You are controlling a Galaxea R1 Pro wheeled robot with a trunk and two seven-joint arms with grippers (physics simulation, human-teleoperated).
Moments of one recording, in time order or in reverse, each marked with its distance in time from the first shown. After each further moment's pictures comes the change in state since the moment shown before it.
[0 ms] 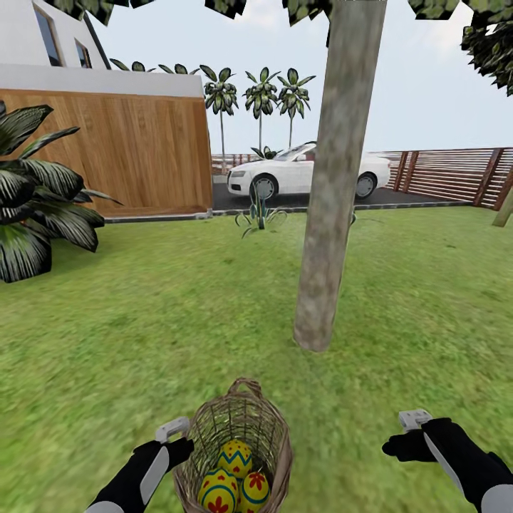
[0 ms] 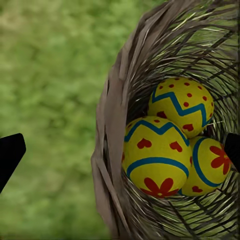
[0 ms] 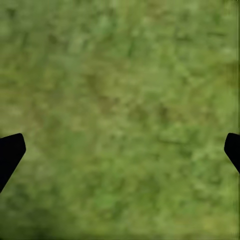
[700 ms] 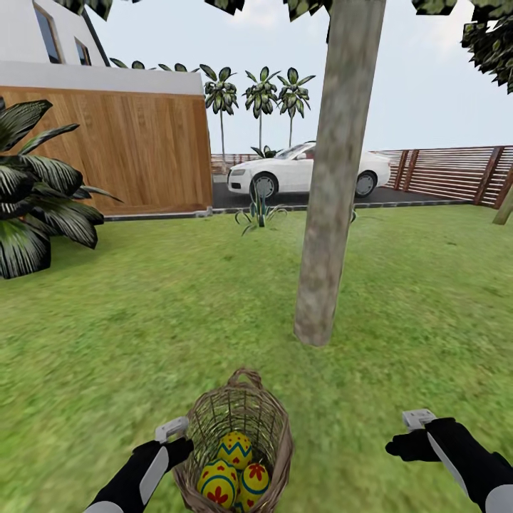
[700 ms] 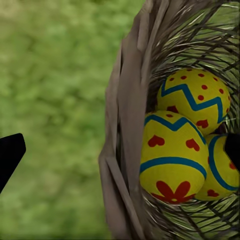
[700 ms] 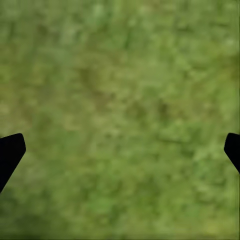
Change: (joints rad) left arm 0.000 0.002 0.001 0.000 0.000 -0.002 -0.001; right arm 0.000 -0.013 -0.001 -0.001 -0.001 0.000 0.002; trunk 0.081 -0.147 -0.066
